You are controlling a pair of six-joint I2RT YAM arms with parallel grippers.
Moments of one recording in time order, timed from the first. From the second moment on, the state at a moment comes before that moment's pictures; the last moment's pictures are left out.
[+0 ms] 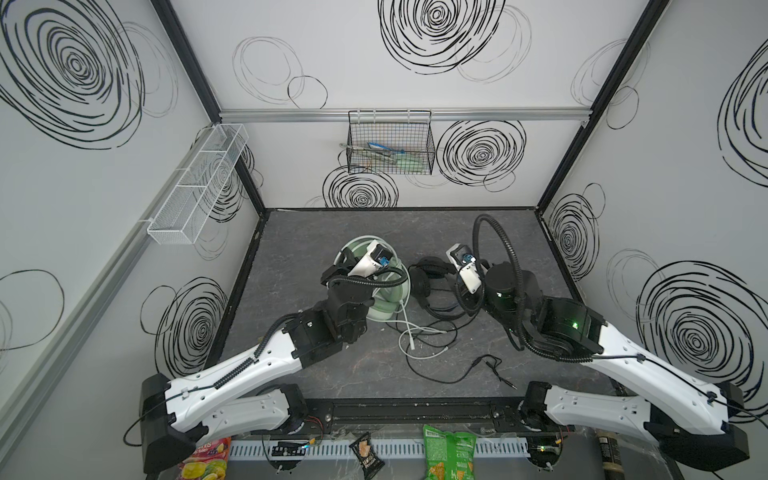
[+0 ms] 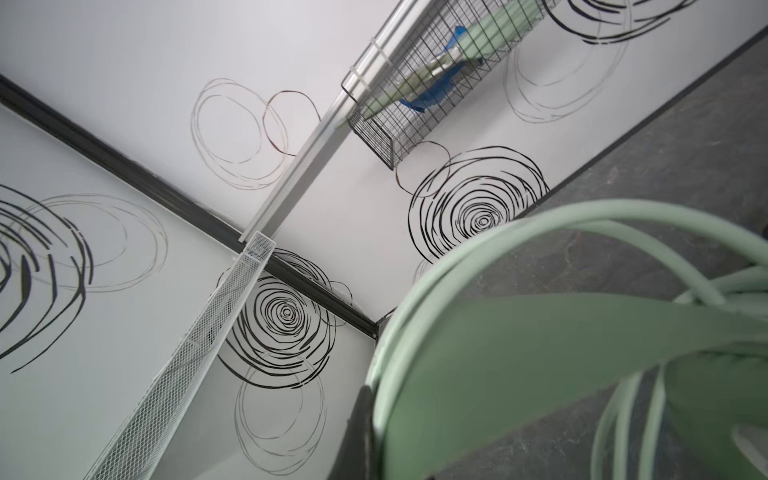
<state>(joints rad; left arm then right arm) -0.95 1.04 0.94 -0.15 -1.10 0.58 1.05 0.93 1.13 -0.64 0.42 -0.06</state>
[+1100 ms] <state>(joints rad) -0.78 1.07 1.07 -0.52 -0.75 0.31 1.06 0.93 0.64 -0.31 -0.07 -0.05</state>
